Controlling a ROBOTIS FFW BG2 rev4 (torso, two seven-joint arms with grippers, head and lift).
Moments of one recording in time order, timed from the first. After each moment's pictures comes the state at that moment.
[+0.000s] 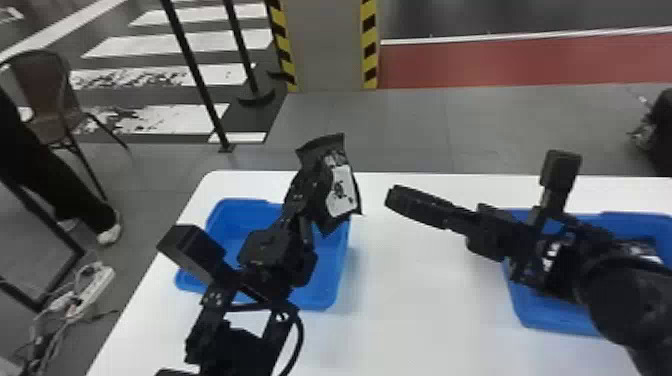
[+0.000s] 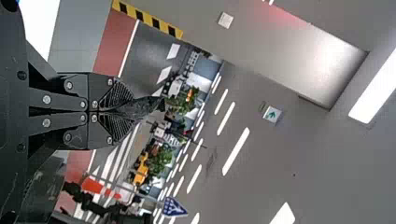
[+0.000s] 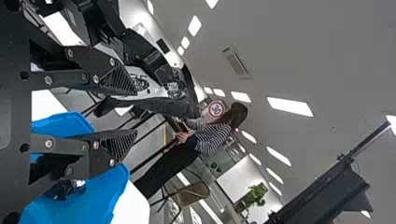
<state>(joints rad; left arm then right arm) 0.40 0.04 -0.08 -2.09 0.41 -0.03 -0.14 -0.21 -0.10 0.13 -1.47 -0.58 0.58 1.05</state>
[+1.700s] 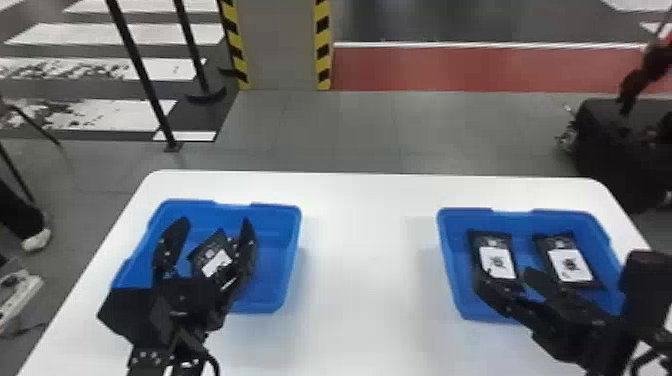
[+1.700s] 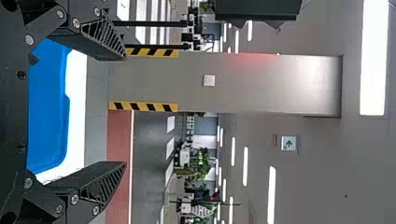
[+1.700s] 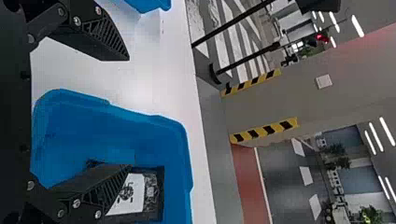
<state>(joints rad) 0.45 0.01 0.03 -1.88 0.02 -0.27 -0.02 0.43 -0.12 -0.15 -2.17 -0.37 0.68 0.27</state>
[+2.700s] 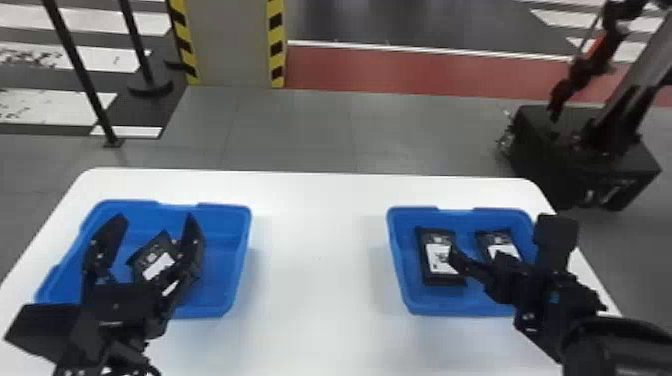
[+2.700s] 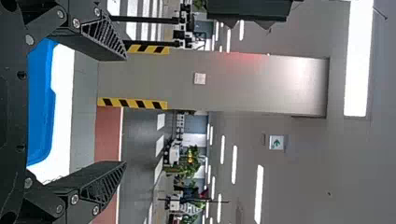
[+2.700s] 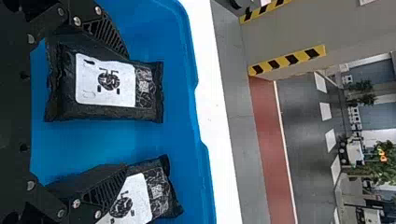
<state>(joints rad) 0.45 0.01 0.01 -1.88 0.04 -0.32 -0.03 0.11 -0.12 -0.19 -1.79 -0.23 0.72 0.16</state>
